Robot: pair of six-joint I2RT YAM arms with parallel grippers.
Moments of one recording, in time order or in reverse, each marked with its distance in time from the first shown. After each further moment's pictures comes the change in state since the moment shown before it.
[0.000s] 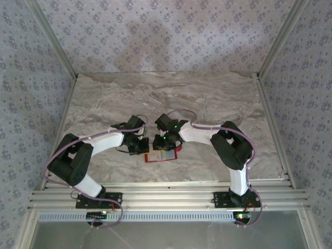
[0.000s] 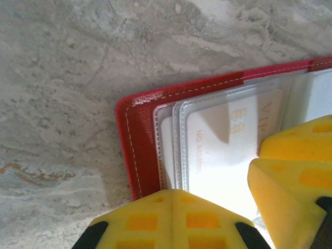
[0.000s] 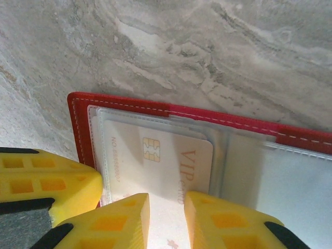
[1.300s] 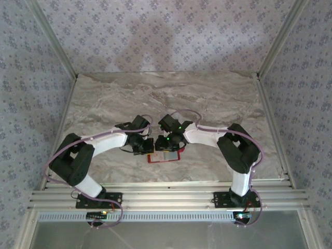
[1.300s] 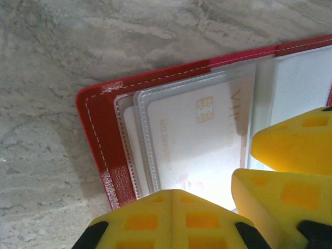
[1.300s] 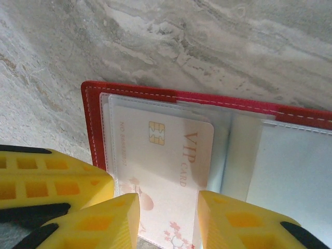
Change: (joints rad) left arm -0.064 0.016 0.039 -0.003 0.019 -0.017; right arm -0.005 -0.082 -0.067 -0.007 0.011 -0.002
